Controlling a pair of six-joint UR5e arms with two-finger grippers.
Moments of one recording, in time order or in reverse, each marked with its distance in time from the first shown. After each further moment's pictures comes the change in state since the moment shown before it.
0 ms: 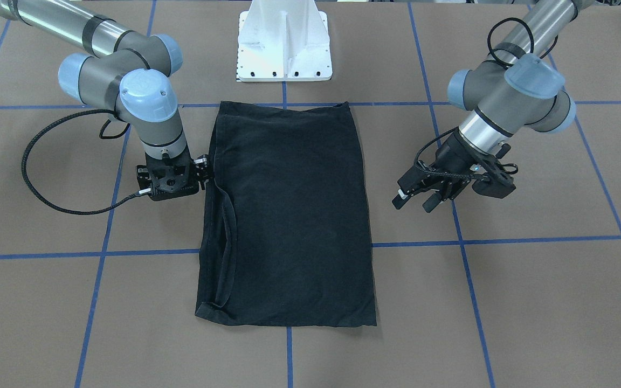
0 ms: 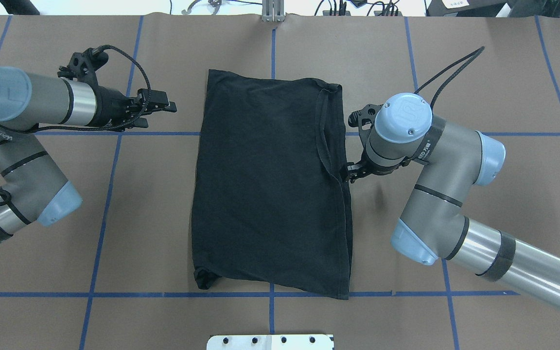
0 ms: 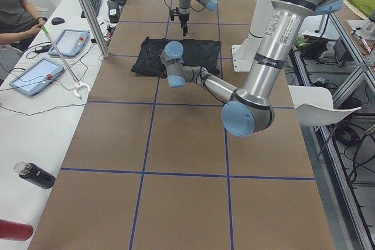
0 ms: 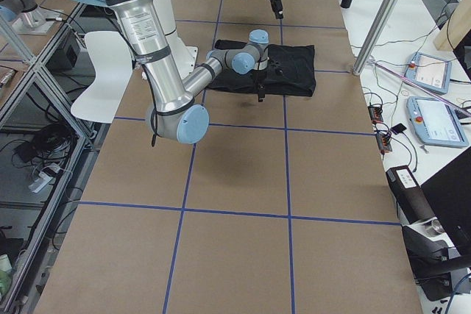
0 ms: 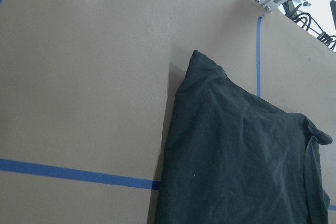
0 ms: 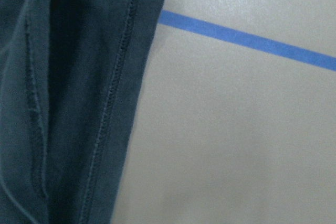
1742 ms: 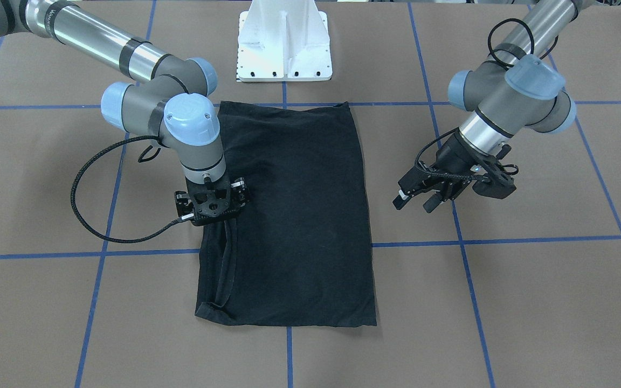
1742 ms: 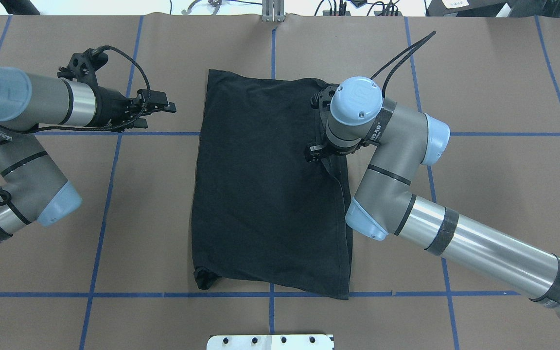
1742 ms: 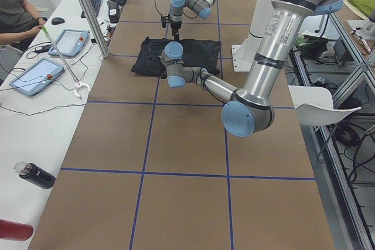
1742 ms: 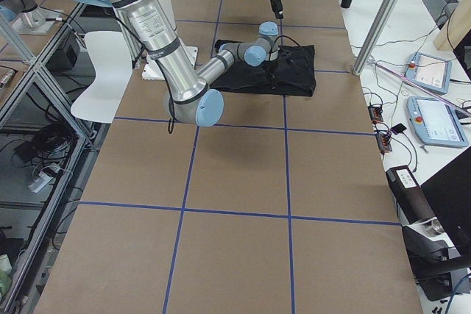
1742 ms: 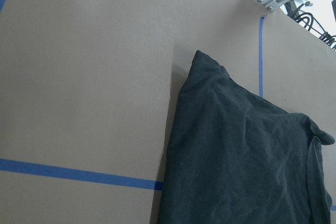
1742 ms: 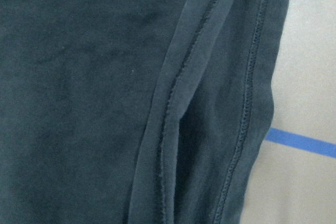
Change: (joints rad) left arm 0.000 0.001 0.005 -0.002 -0.002 0.000; right arm -0.009 0.180 -0.238 0.109 -0.046 0.003
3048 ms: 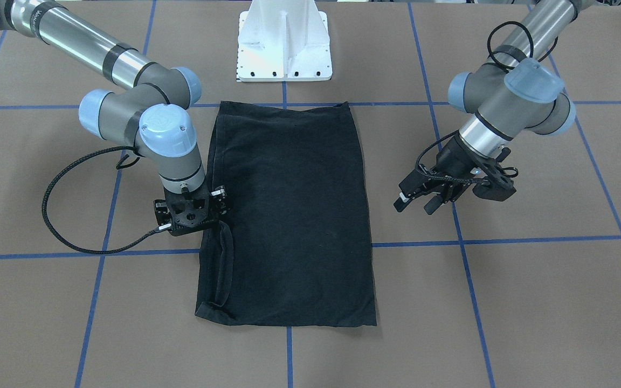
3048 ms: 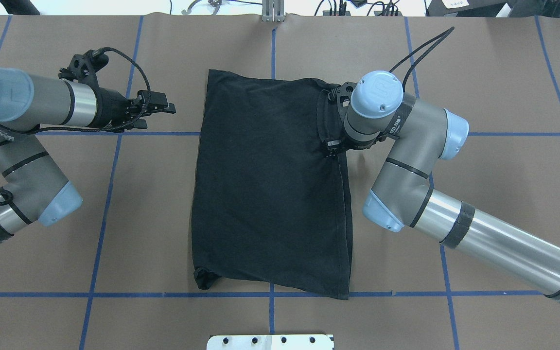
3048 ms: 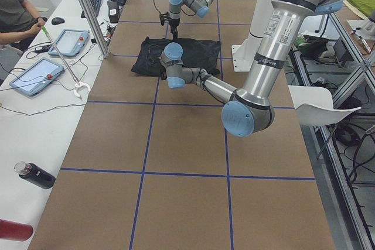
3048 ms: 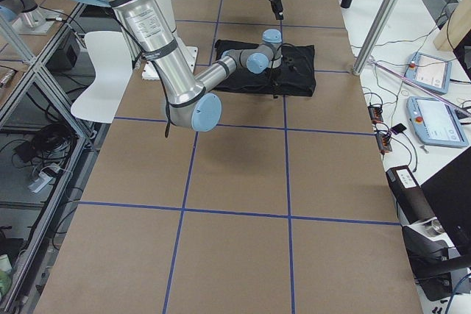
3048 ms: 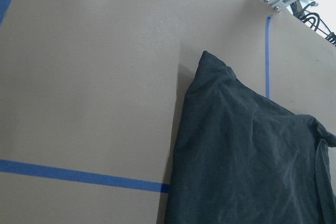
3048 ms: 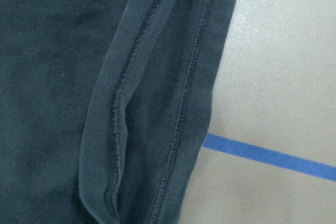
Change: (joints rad) left arm 0.001 -0.003 0.013 -0.003 0.002 0.000; right arm 0.046 -0.050 0.001 0.022 0.026 -0.049
